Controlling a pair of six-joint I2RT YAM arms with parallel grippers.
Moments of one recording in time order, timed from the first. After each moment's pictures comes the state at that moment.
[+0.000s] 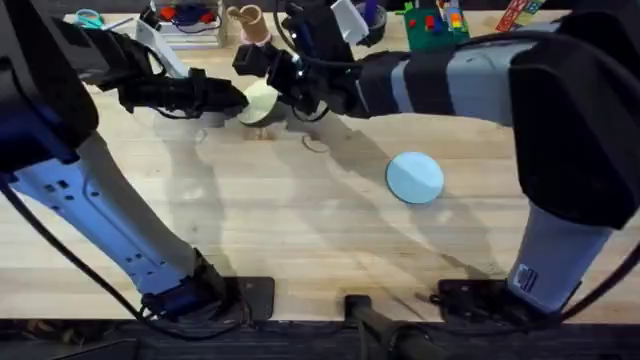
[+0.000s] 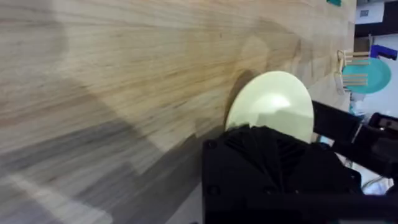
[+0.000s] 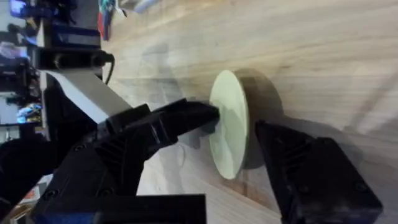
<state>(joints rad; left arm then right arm) 0.40 2.14 1.34 -0.70 1.00 0.28 0.72 2.10 1.38 0.16 -0.19 1.07</state>
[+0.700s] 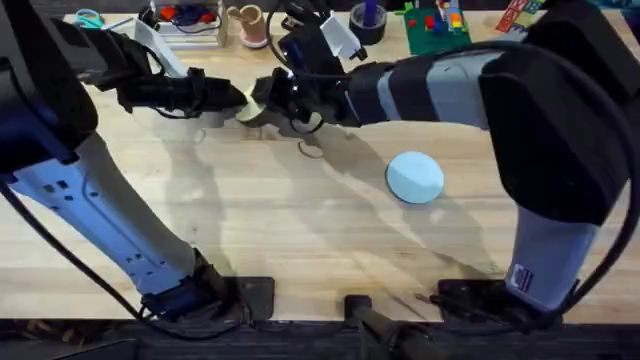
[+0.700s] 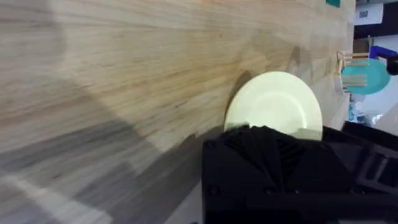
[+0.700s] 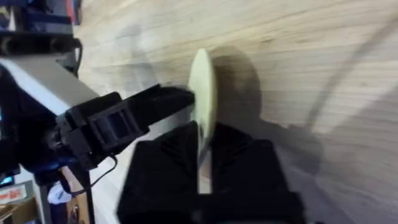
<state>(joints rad) 0.41 2.14 1.34 -0.70 1.00 0.28 0.74 2.14 1.38 0.13 -0.18 1.08</state>
